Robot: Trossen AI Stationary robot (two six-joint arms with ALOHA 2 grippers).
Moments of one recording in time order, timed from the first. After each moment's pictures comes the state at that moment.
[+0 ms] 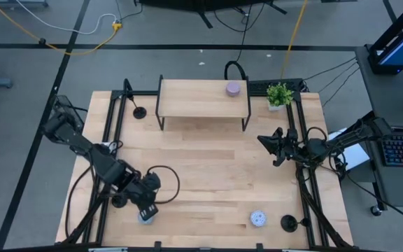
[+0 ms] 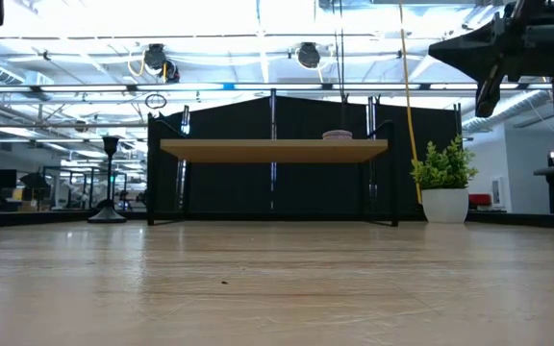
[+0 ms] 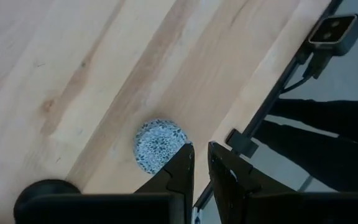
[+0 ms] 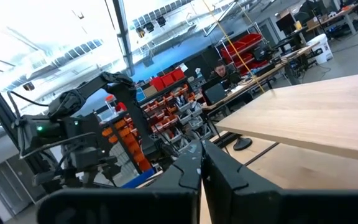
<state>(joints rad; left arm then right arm) -0.63 1.44 1.21 -0.94 0.10 -1.27 0.32 0.52 0.02 0.79 0.62 0.38</state>
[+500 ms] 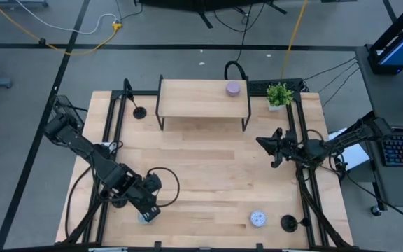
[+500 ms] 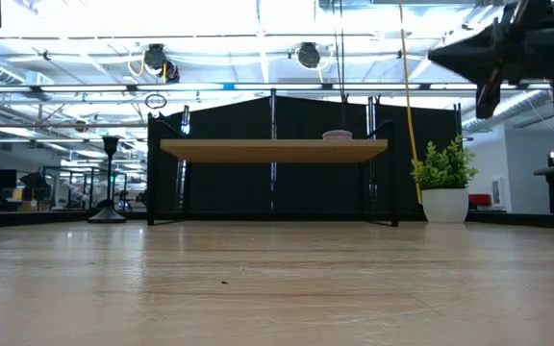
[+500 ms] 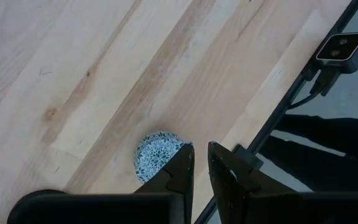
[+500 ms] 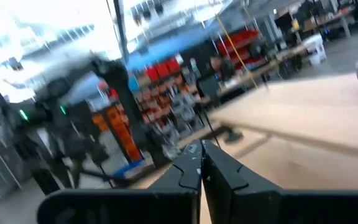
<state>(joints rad) -0.65 1.47 1.21 -0.92 0.02 -1.31 0.32 0.52 0.02 0.72 0.62 0.35</state>
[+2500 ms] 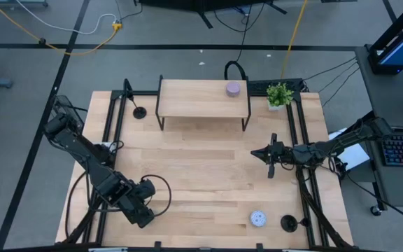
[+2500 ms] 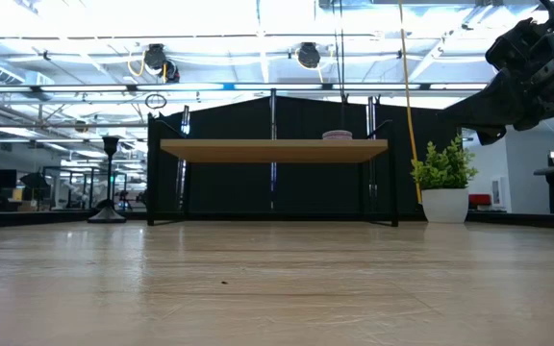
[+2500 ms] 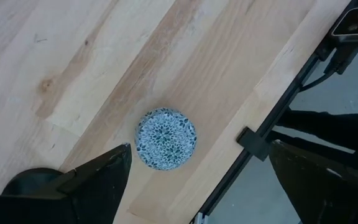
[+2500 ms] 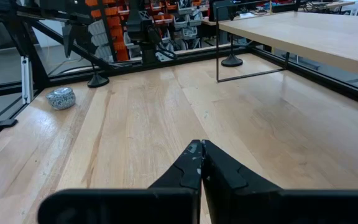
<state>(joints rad) -0.75 1.47 1.18 -0.91 -0.01 -1.42 0.32 0.52 0.02 0.34 0.47 0.22</state>
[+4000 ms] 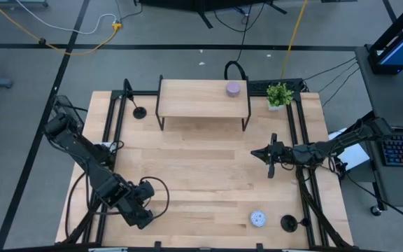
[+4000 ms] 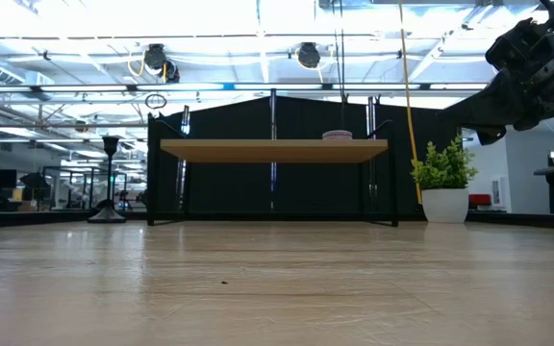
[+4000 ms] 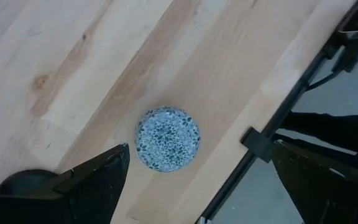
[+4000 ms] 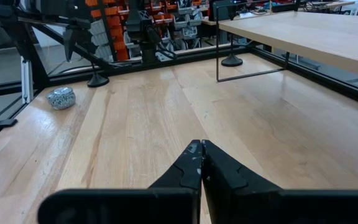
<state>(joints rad) -0.78 1.47 1.13 -0.87 -0.03 -1.45 0.32 0.52 0.02 0.34 0.47 0.22</state>
